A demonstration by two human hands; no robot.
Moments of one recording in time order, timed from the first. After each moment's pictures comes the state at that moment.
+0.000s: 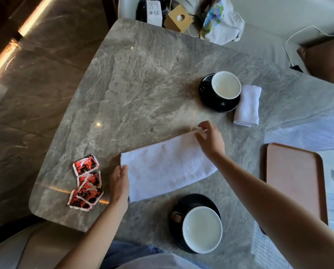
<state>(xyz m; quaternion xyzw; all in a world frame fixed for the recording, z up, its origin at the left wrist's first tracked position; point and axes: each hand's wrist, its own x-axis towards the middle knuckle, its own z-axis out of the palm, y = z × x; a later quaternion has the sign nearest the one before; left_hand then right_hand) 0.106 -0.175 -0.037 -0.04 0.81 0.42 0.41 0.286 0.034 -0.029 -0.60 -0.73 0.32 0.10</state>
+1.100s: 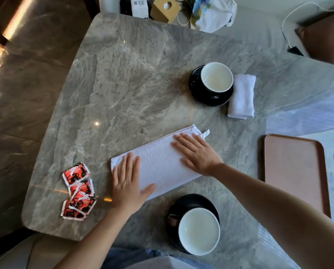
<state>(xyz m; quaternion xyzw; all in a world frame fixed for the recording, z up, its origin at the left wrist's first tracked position) 0.123 -0.177 -0.055 0.55 0.81 0.00 0.20 0.332 0.018 -0.073 -0.22 -0.96 0.11 -0.09</state>
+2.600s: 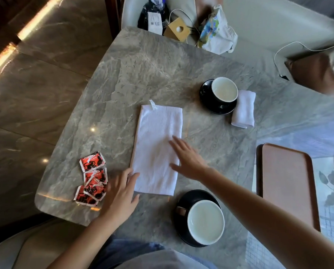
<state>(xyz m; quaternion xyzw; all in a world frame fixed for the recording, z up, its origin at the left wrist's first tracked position) 0.091 -0.244 -0.032 0.60 0.77 0.09 0.19 0.255 -0.040 -0.023 -0.36 -0.89 0.24 -0.15</state>
